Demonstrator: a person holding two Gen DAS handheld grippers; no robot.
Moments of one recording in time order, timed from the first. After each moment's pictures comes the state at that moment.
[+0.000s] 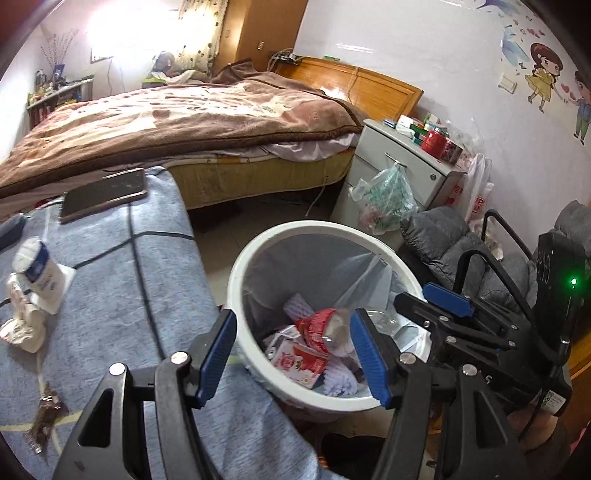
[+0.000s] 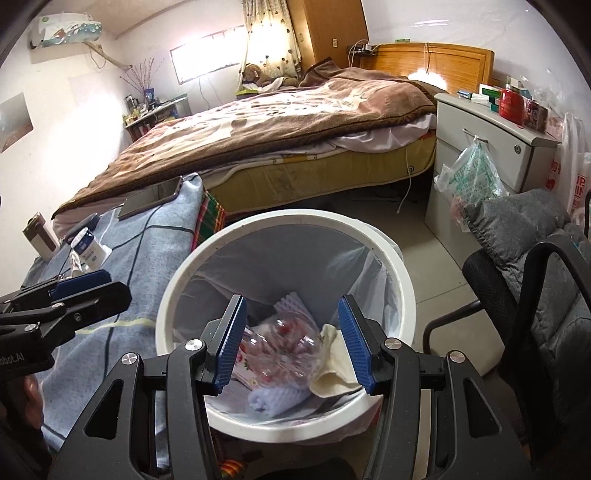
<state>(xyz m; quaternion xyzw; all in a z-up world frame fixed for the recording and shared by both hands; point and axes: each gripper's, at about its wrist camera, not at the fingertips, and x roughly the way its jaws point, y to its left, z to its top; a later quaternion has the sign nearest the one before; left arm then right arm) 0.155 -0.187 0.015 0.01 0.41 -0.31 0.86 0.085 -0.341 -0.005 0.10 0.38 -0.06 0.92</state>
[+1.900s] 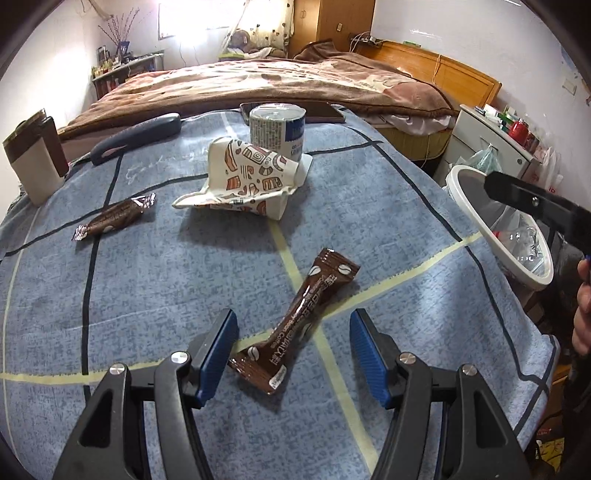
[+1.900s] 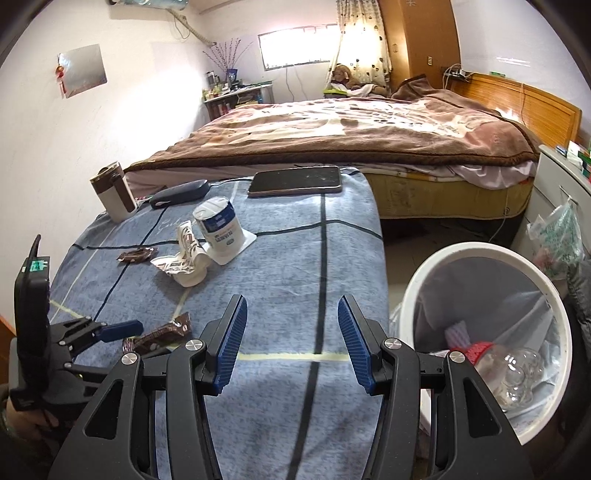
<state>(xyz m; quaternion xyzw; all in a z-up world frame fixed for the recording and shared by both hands) 0.162 0.030 -0.059 0.05 0.45 -0.19 0.87 0.124 -0.172 0.002 0.04 0.37 0.07 0.93</state>
